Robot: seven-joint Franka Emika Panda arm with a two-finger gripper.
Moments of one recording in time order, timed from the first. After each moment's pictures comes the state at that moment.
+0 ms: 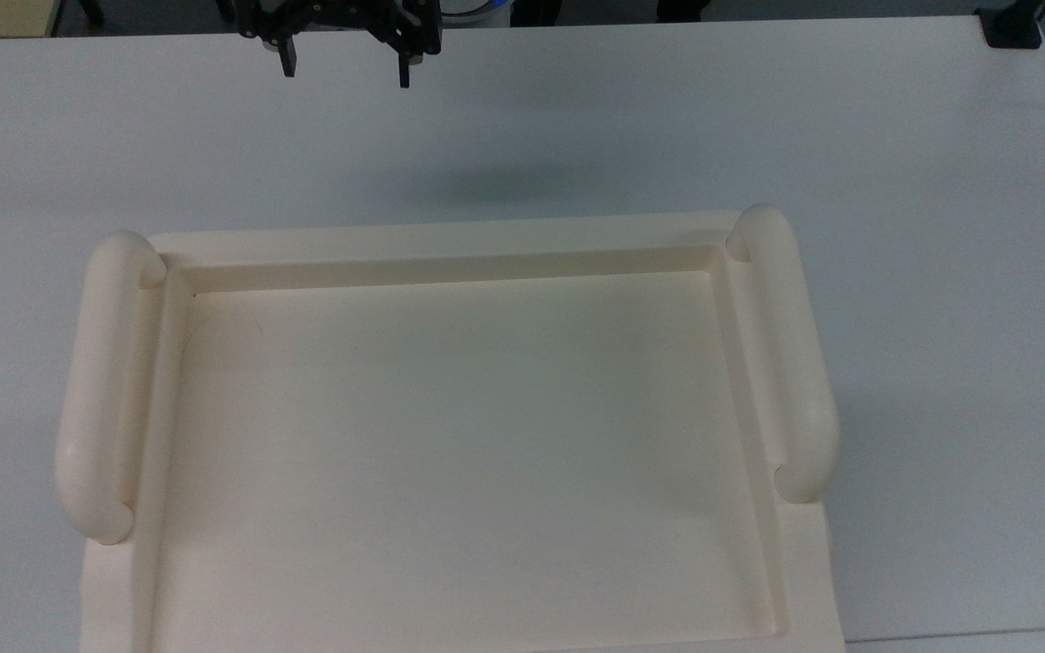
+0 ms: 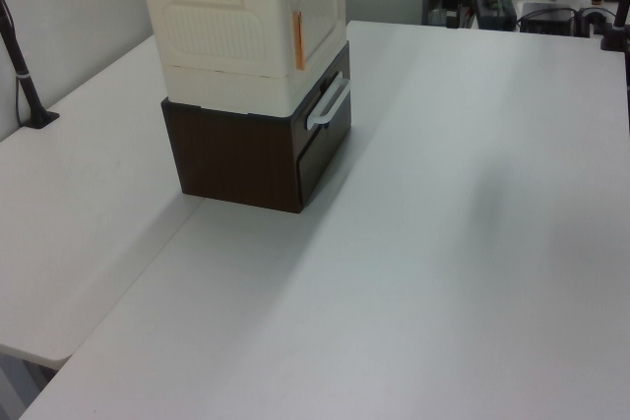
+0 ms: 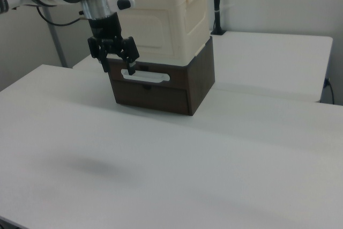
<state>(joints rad) -0.02 0.10 0.01 -1.50 -0.10 1.60 0.00</state>
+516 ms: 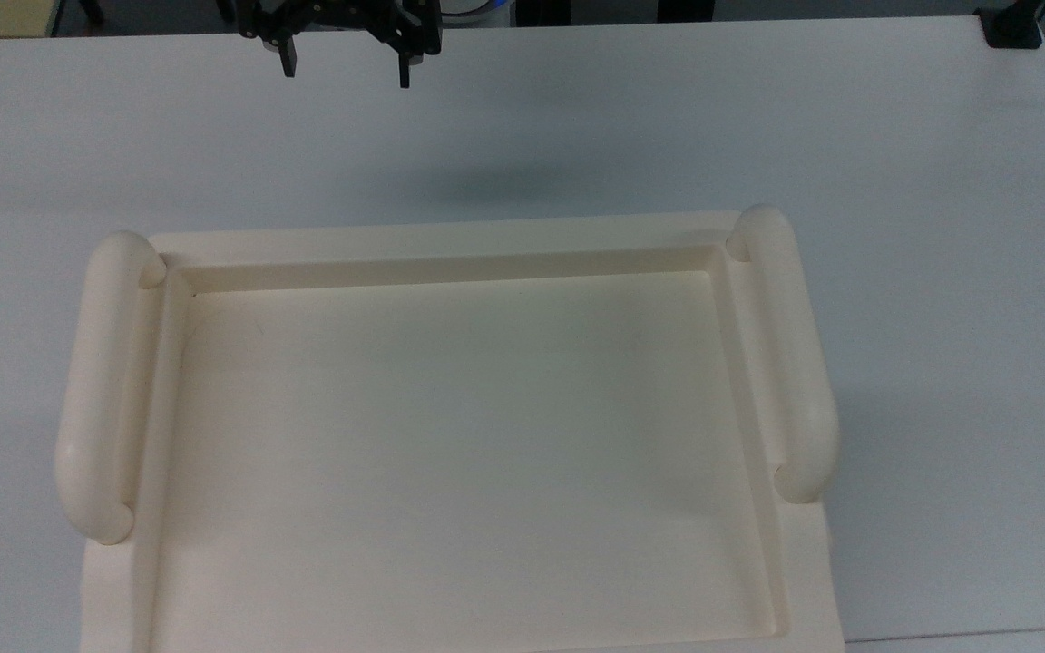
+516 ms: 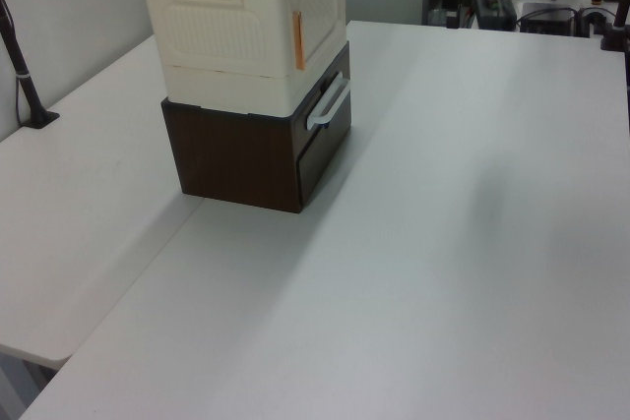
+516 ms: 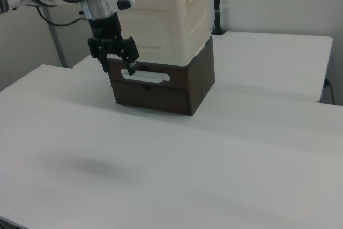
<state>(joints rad) -0.02 0.10 0.01 -1.50 -0.10 1.60 0.00</state>
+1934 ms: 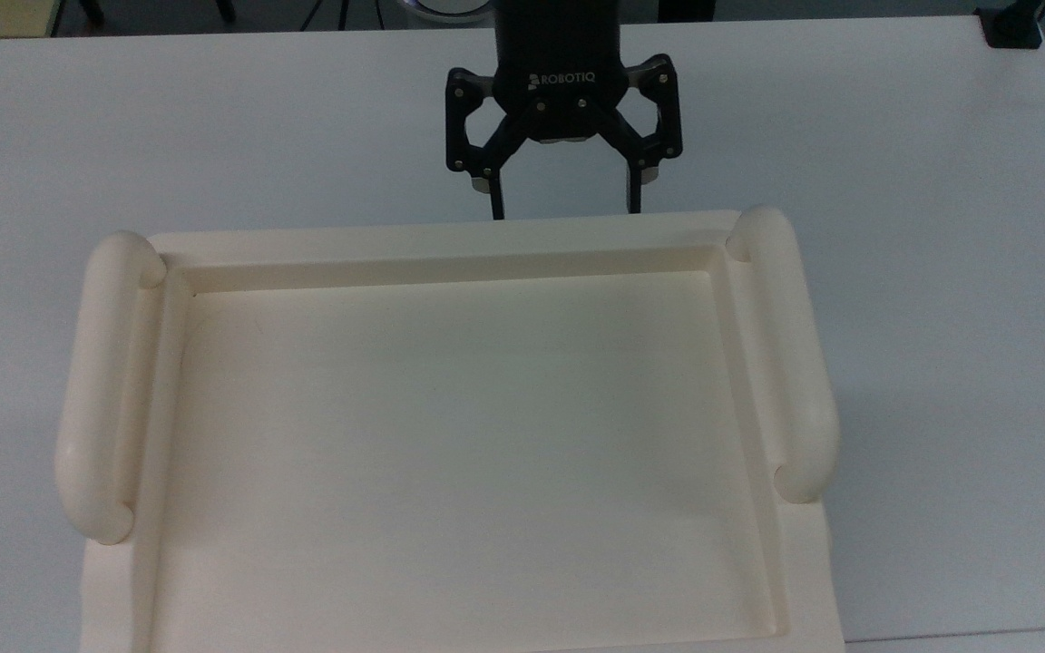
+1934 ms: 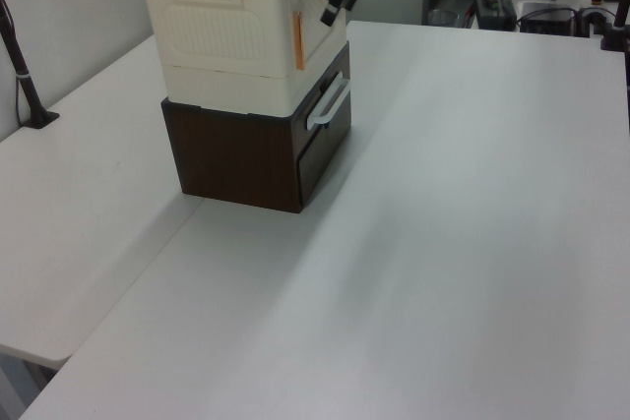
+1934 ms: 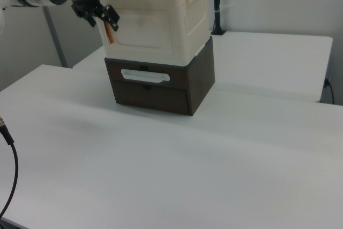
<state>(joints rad) 0.19 0.31 0.02 -1.29 -0.02 2.12 0.17</state>
